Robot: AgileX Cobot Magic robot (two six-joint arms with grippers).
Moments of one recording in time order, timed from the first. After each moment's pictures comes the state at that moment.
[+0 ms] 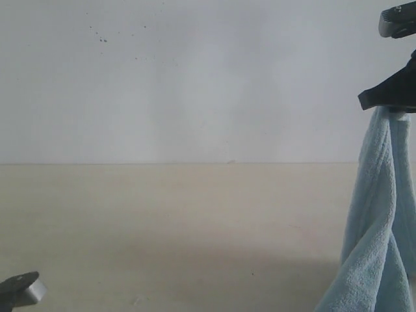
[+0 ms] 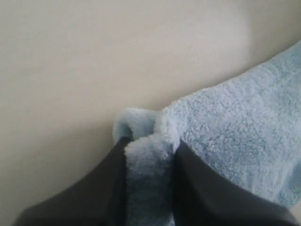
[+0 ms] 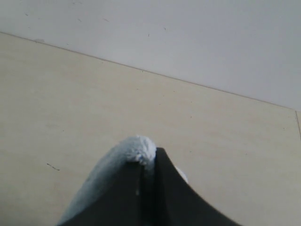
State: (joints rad) left arm -0.16 1.62 -0.34 1.58 -0.58 -1.62; right arm 0.10 1.51 -1.31 -0.12 0.56 -0.10
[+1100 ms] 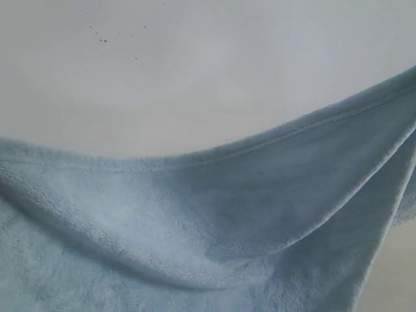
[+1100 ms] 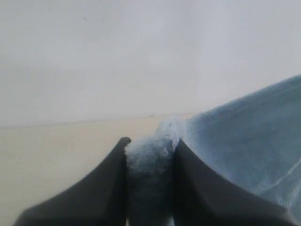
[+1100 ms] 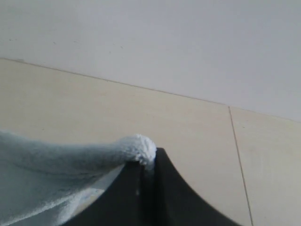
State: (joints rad) left arm -0.16 0.58 -0.44 1.75 -0.25 -1.91; right arm 0.10 1.16 -1.31 -0.25 0.80 -0.01
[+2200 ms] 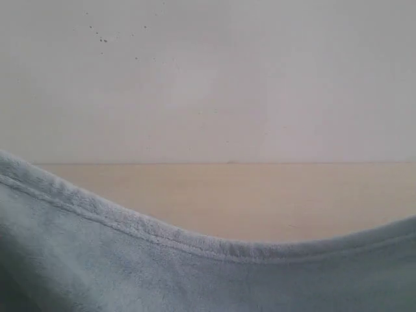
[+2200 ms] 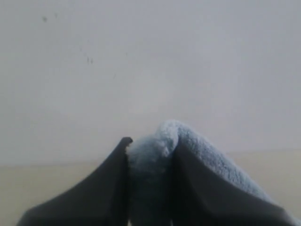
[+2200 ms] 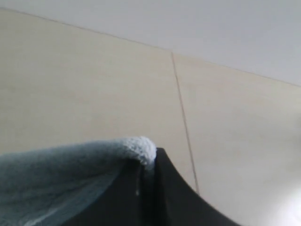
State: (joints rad) left arm -0.16 0.46 -0.42 1.75 -0.13 -1.90; right arm 0.17 0.70 -0.94 -0.54 0.99 0.13
